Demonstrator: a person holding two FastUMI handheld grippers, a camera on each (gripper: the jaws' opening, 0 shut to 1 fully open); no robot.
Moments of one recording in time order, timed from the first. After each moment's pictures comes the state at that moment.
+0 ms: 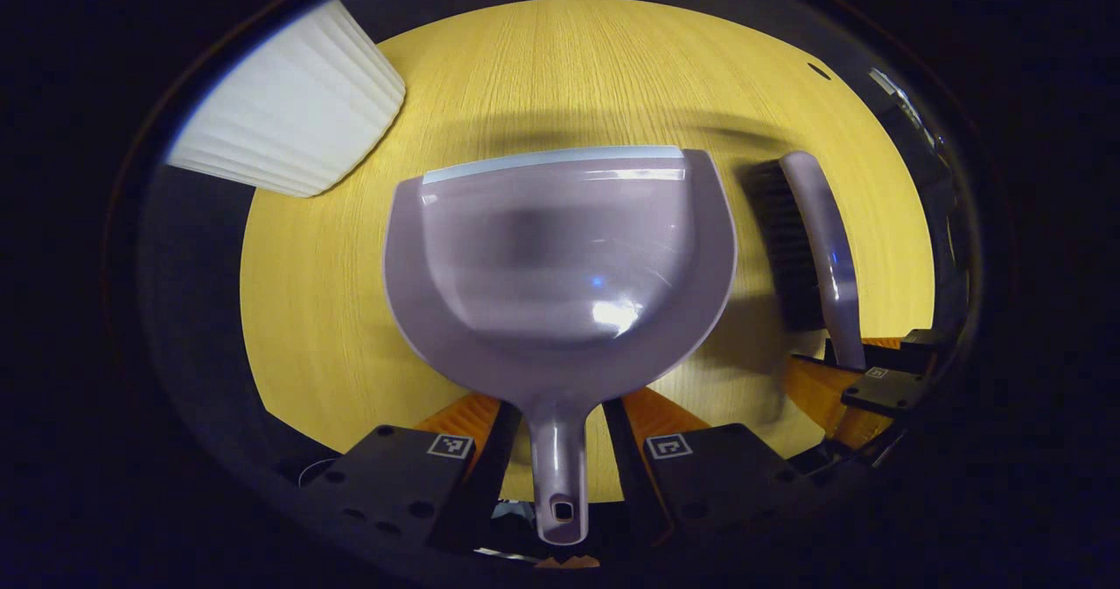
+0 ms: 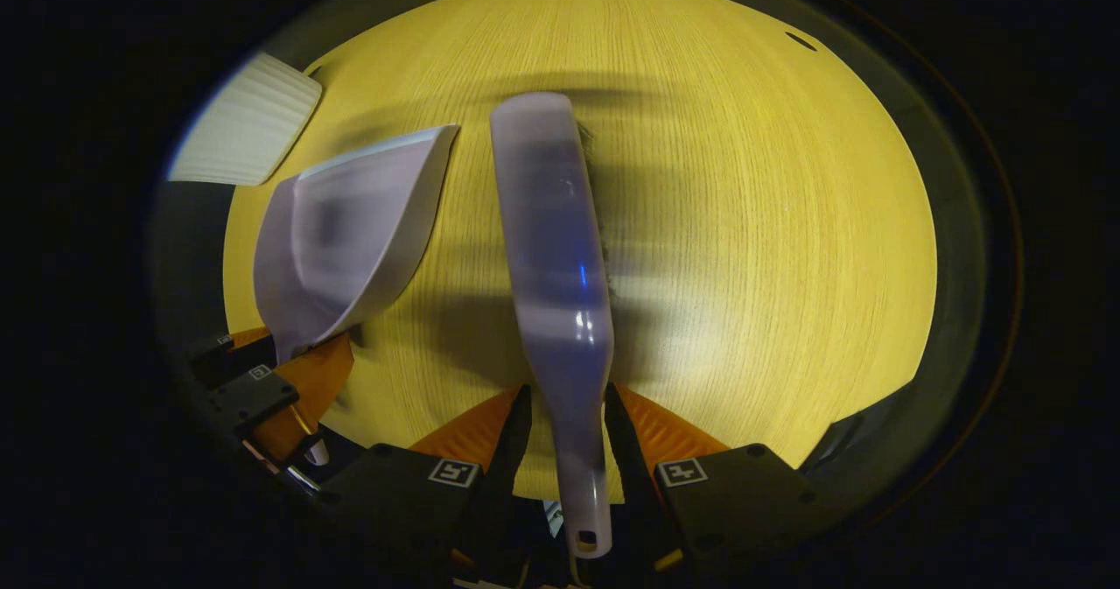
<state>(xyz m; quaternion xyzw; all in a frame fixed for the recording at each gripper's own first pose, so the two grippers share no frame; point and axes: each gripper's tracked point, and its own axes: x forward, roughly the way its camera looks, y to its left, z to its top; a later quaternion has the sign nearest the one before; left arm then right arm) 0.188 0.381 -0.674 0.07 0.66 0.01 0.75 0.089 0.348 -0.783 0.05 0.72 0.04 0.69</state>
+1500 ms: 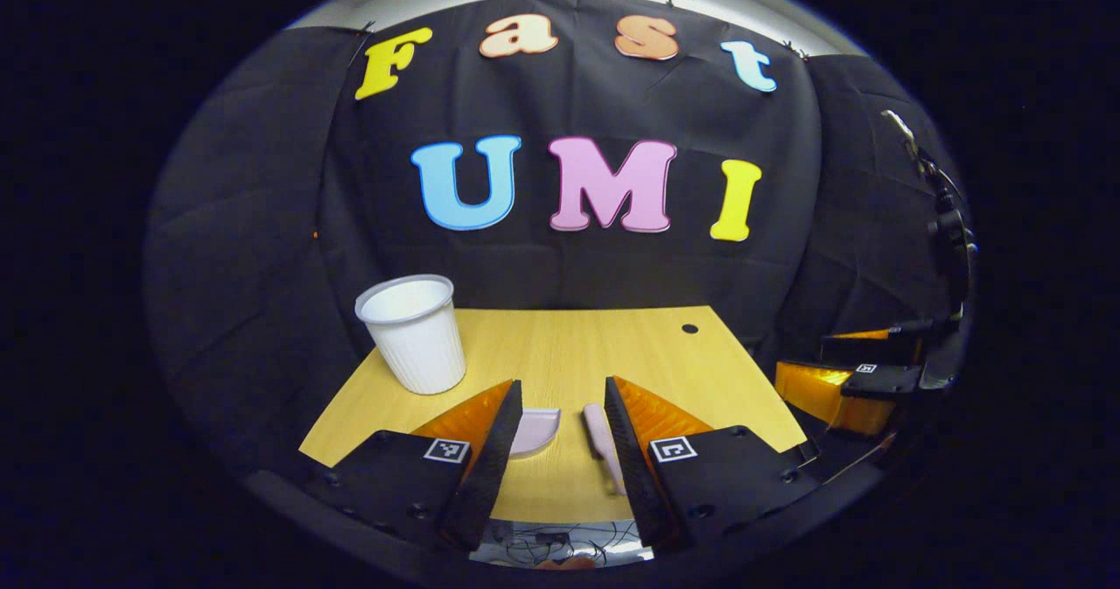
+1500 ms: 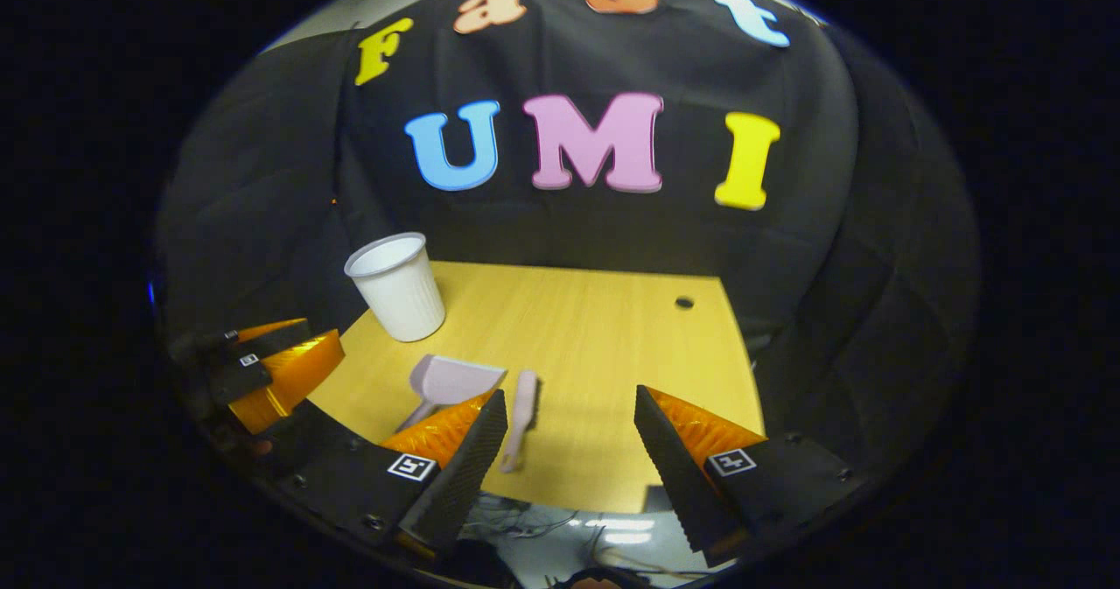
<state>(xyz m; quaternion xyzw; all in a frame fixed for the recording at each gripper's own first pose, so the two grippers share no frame) 0.038 0.226 -0.321 0.05 0.16 0.00 0.99 0.028 0.175 -0.402 -0.02 0.23 0.09 0.97</state>
